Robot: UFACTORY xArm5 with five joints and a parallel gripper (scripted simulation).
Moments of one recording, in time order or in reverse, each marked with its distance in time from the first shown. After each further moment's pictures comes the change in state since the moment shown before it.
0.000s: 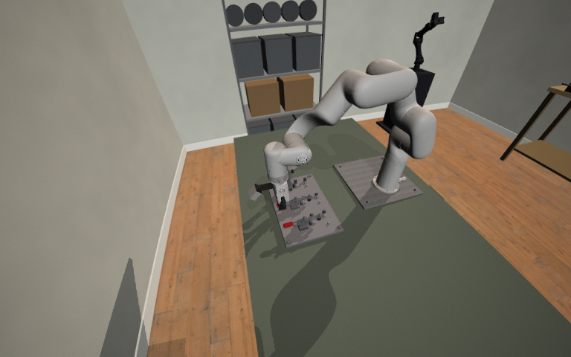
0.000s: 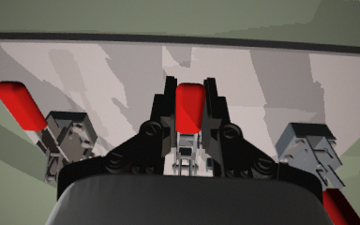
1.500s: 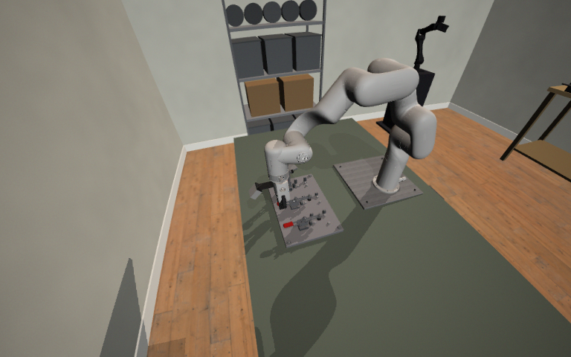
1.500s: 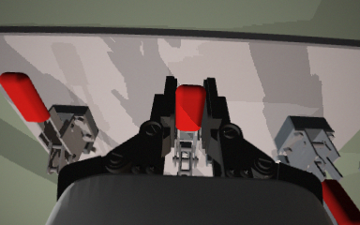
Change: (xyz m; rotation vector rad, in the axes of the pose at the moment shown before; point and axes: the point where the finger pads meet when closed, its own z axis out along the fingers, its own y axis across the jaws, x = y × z) arm -0.002 0.000 -0.006 0.000 0.000 0.000
